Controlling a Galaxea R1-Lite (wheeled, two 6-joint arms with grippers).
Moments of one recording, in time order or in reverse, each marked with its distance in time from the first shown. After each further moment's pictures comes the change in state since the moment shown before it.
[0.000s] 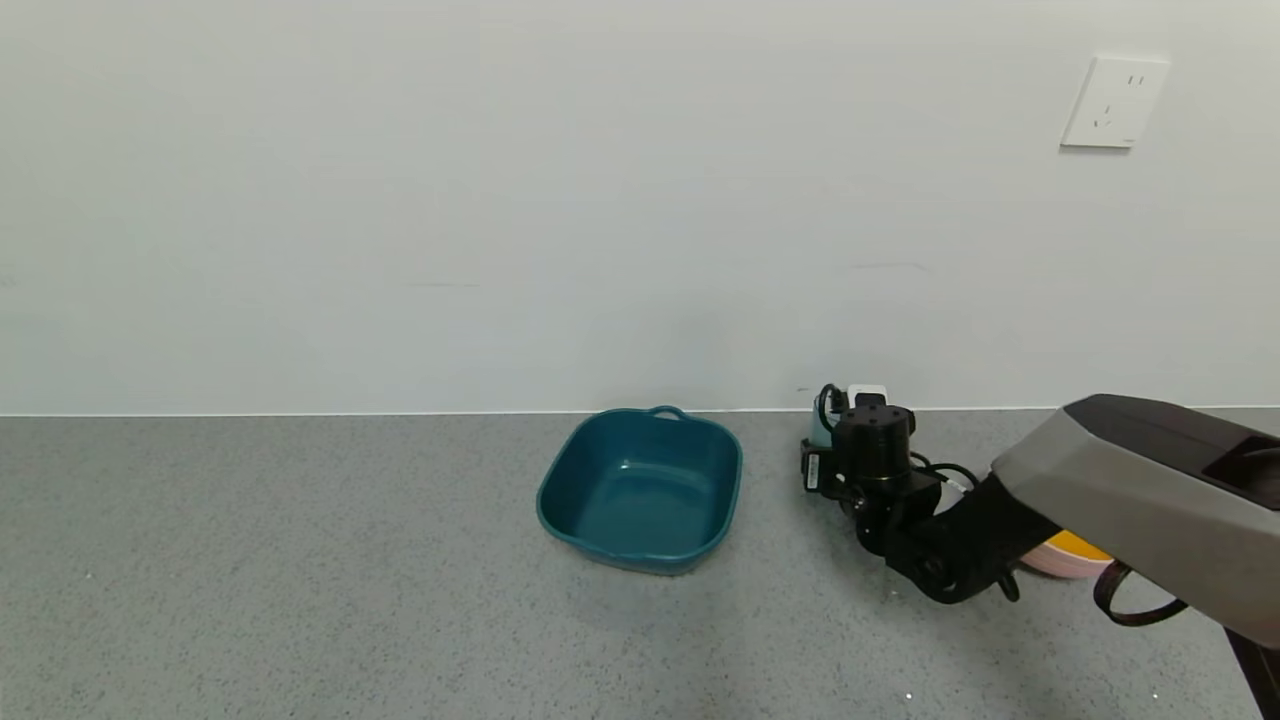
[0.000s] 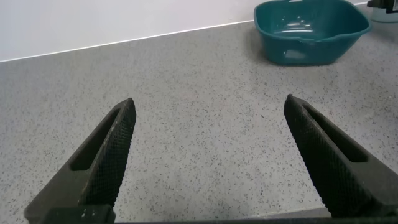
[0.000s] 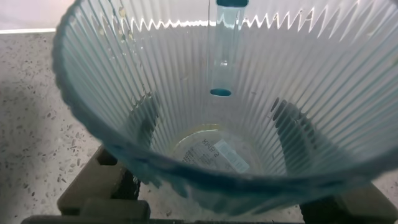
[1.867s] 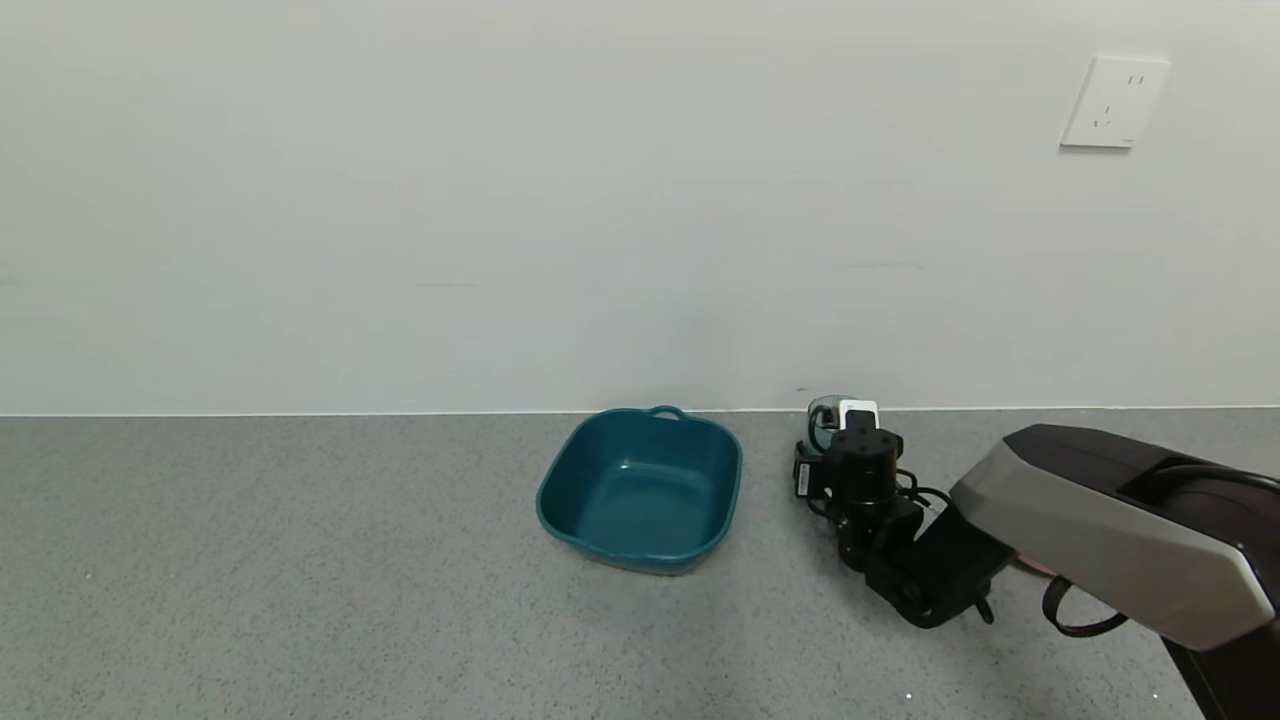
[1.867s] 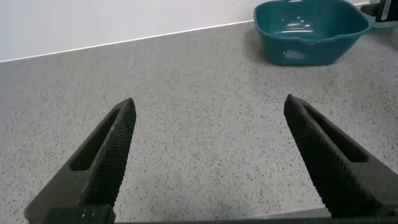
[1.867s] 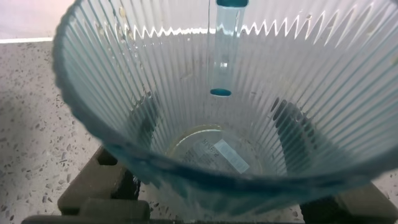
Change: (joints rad) left arm 0.000 0.000 0.000 0.000 0.000 0.000; right arm 0.013 0.105 -0.009 -0.202 -0.051 -0.042
